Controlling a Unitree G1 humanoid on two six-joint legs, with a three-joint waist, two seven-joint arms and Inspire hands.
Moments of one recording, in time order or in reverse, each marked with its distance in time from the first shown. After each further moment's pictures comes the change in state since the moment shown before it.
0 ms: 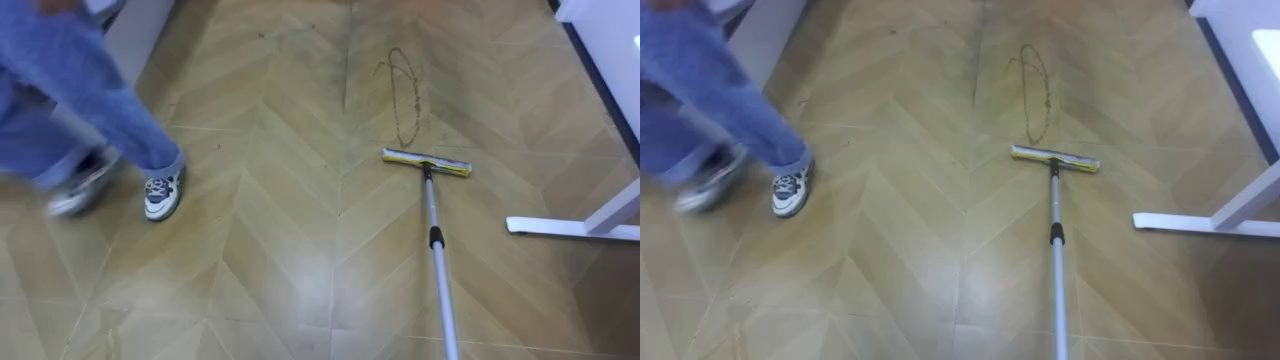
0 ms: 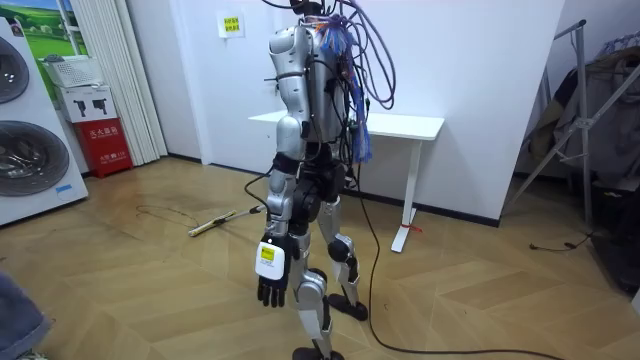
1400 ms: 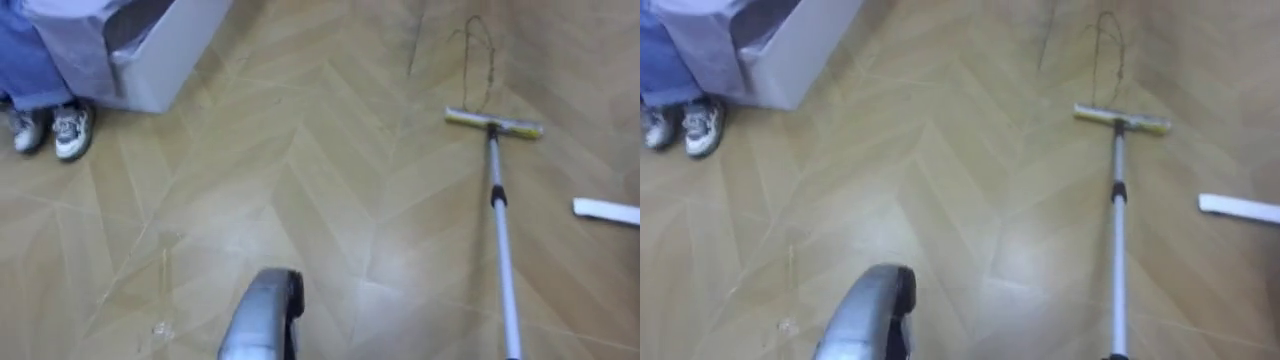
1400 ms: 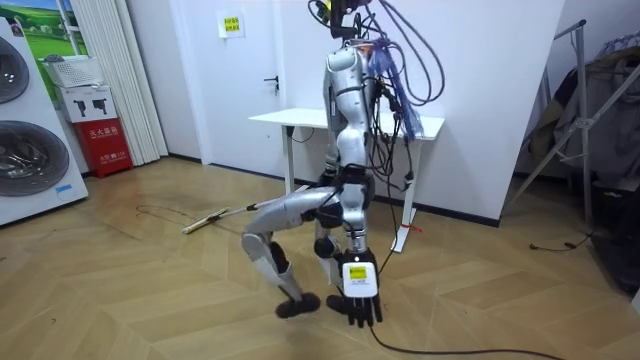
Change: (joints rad) left arm 0.031 0.050 -0.105 0.182 -0.205 -0.073 -0.105; right arm -0.367 -0.166 -0.015 0.202 -0.035 0.079 -0.042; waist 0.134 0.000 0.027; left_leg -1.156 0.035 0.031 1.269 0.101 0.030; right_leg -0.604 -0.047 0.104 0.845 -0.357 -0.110
